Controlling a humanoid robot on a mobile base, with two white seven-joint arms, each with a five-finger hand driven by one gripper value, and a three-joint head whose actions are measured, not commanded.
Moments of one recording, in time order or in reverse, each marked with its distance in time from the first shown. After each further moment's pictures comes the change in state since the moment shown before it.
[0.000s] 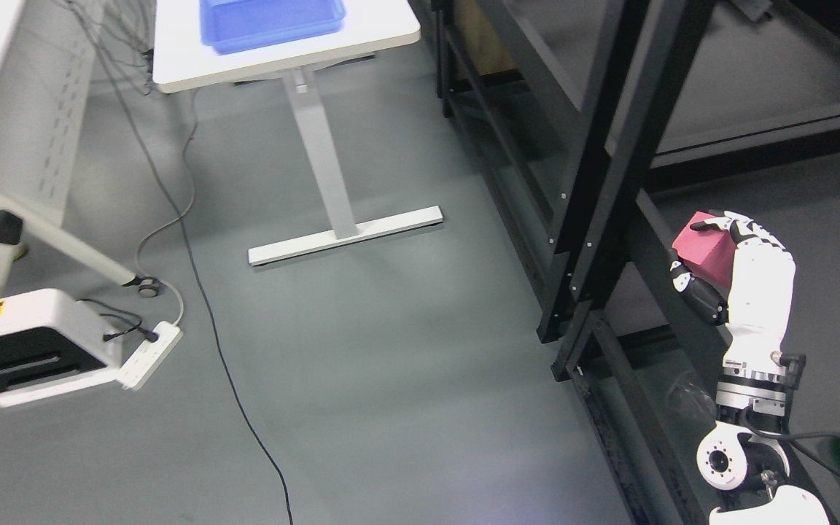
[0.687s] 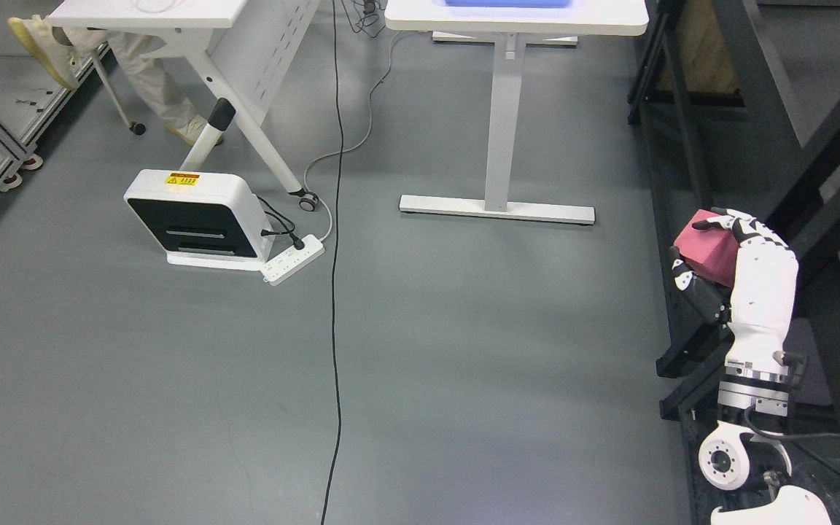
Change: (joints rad) left arm 0.000 0.000 0.000 0.000 0.000 0.000 0.000; right arm 0.000 0.002 -0.006 -0.005 -0.004 -0.011 0.000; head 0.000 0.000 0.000
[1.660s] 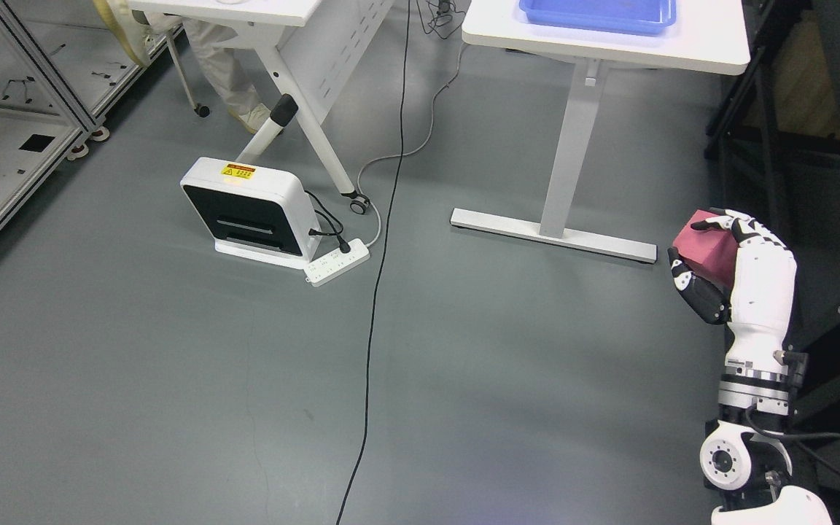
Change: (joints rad) left arm 0.000 0.000 0.000 0.000 0.000 0.000 0.000; right arm 0.000 0.000 -0.002 -0.002 -0.015 -0.003 0.010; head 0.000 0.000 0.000
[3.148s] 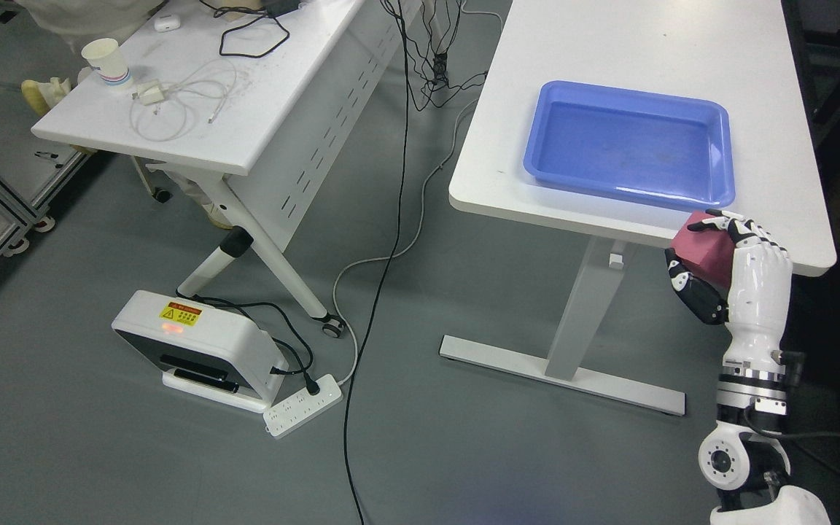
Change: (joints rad) left arm 0.000 0.000 0.000 0.000 0.000 0.000 0.000; right arm 0.000 0.000 0.009 0.001 -0.002 0.000 0.003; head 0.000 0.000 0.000
